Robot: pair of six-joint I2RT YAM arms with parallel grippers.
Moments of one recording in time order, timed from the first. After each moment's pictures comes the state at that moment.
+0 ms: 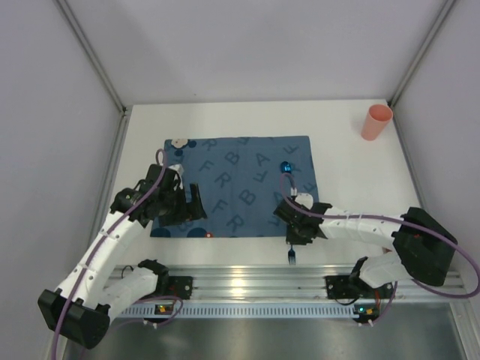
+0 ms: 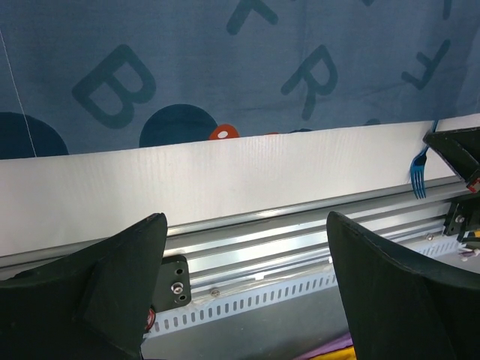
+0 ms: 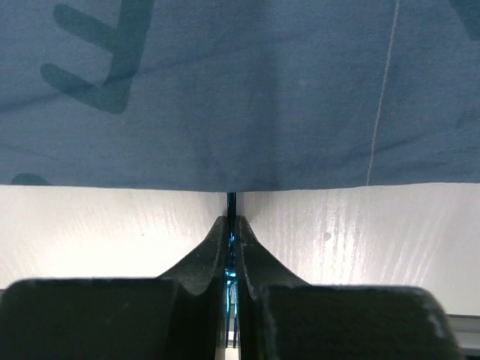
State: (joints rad) left arm -0.37 0.94 0.93 -1.03 0.14 -0.53; right arm 0.96 1.38 0.68 -0.60 0.23 0.99
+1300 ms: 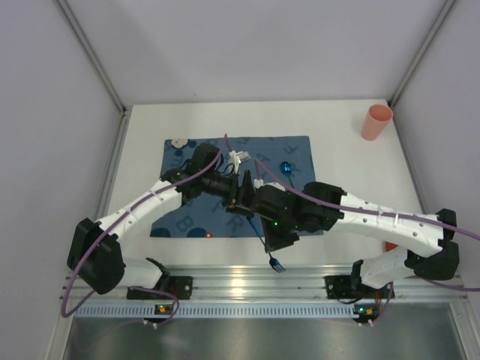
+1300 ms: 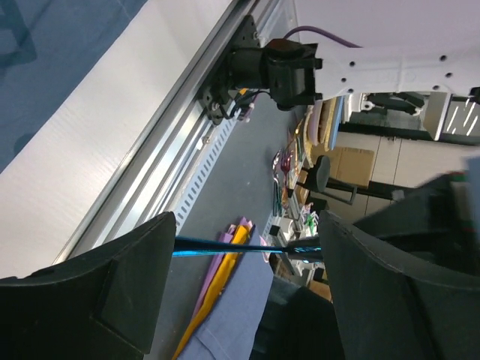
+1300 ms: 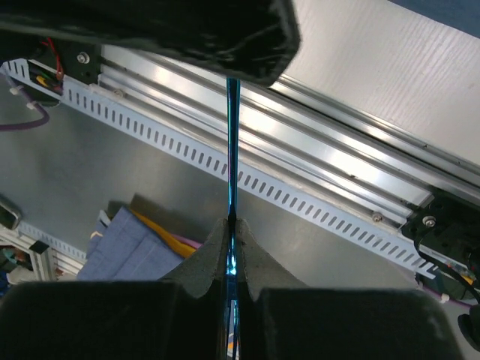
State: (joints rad) left arm -0.58 1.33 1.00 -0.38 0.96 -0.72; right arm 1.30 1.37 1.44 -1.25 0.05 0.97
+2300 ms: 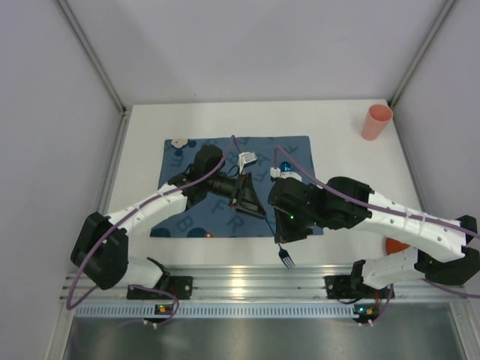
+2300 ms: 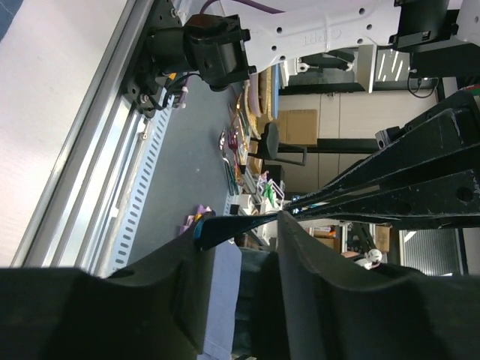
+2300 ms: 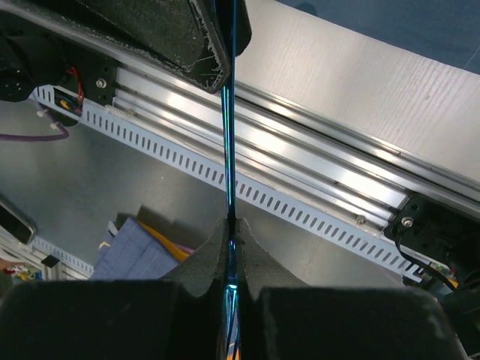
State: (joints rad) left arm -0.62 1.39 0.91 -0.01 1.17 -0.91; right arm 1.27 1.28 1.51 -1.32 0.13 0.97
